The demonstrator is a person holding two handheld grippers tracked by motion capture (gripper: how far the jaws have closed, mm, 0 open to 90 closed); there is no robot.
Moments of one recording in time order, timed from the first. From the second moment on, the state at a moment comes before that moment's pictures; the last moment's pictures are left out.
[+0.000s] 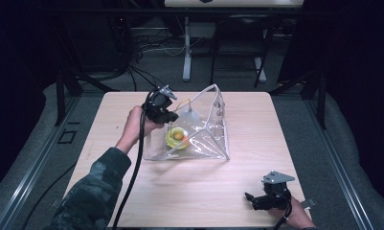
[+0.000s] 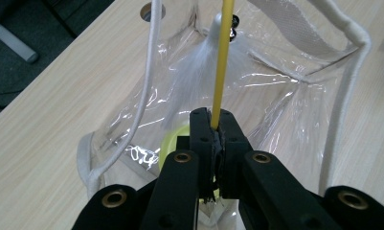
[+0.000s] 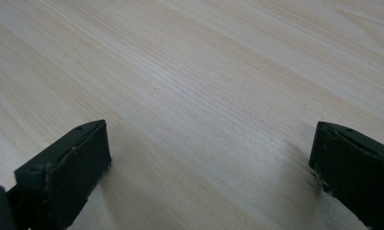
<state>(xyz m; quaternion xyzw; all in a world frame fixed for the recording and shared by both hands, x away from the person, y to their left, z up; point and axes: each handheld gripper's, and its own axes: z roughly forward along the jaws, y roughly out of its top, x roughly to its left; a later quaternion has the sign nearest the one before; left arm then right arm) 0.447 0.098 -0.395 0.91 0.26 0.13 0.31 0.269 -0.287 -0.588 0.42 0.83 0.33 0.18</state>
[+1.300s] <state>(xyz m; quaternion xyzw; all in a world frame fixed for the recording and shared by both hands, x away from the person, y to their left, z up) 0.443 0.124 -0.387 0.88 0.32 0.12 0.34 0.270 -0.286 -0.590 0.42 0.82 0.34 0.17</state>
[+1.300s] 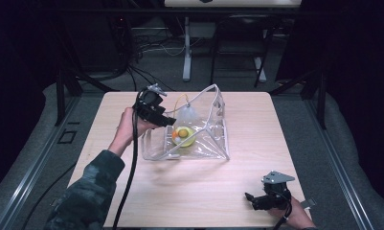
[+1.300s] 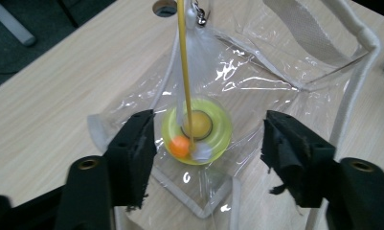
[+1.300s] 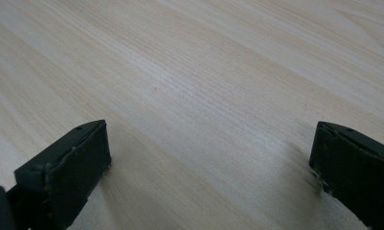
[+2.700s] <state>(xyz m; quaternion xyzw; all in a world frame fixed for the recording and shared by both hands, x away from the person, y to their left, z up) 0.351 0.240 -0.429 0.86 0.38 0.15 0.30 0.270 -0.286 -0.589 0.42 0.82 0.34 0.18</state>
